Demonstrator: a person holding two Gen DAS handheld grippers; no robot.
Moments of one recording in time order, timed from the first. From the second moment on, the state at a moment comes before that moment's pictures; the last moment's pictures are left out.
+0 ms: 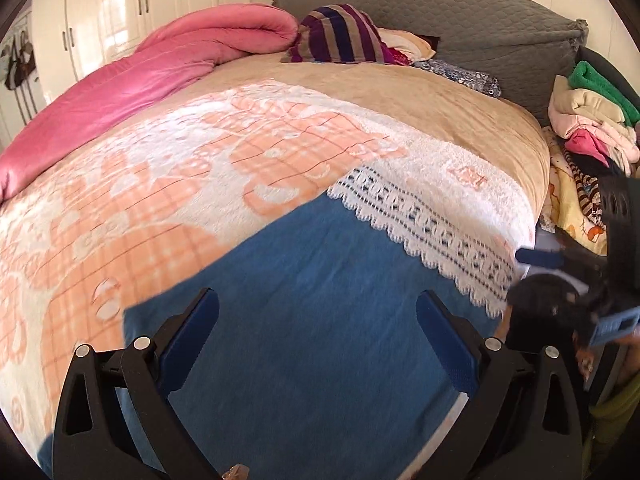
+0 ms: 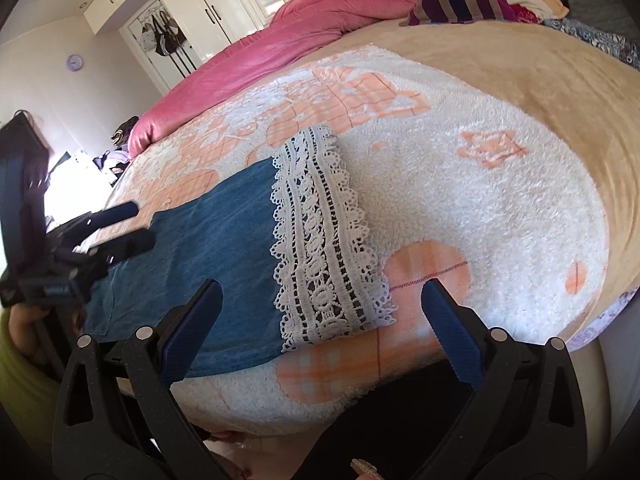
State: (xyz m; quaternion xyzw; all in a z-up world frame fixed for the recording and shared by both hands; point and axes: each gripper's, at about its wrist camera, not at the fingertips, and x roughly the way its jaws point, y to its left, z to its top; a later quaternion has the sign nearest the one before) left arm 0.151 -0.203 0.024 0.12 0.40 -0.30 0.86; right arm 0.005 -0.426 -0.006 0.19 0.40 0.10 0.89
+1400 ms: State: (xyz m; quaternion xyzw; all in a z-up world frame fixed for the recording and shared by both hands) left arm 0.268 -0.299 -0.038 0.13 0.48 -0.41 0.77; right arm 0.021 -0.411 -0.023 0.21 0.41 0.13 0.88
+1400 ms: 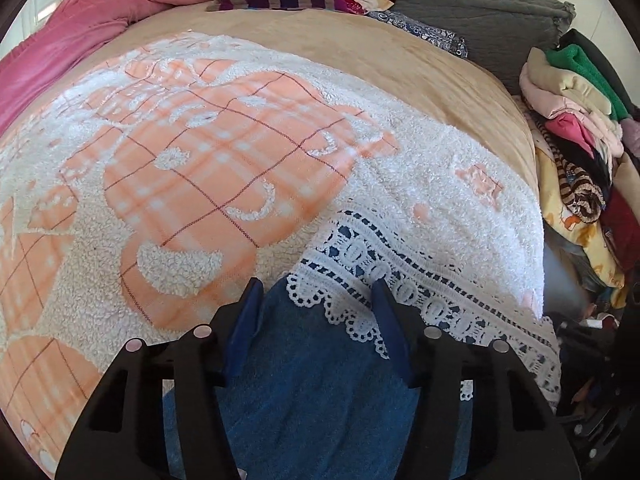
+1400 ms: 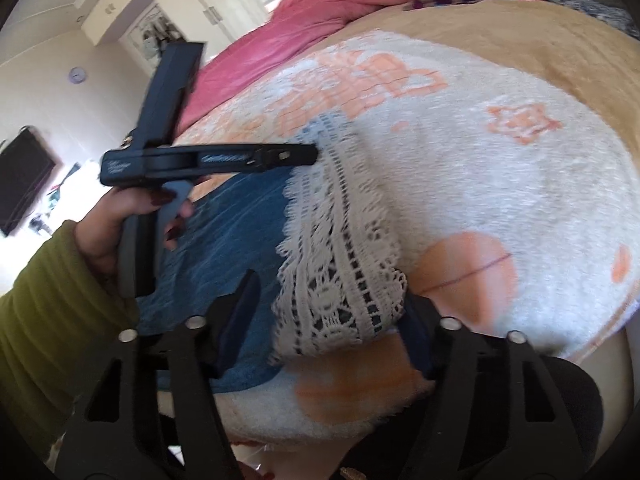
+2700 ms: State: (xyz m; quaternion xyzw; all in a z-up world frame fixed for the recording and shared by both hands) left arm 0.237 -0.201 0.011 -0.03 0.42 -0.42 0.80; right arm 0.033 -0.335 0.015 0.17 0.31 0.32 0.88
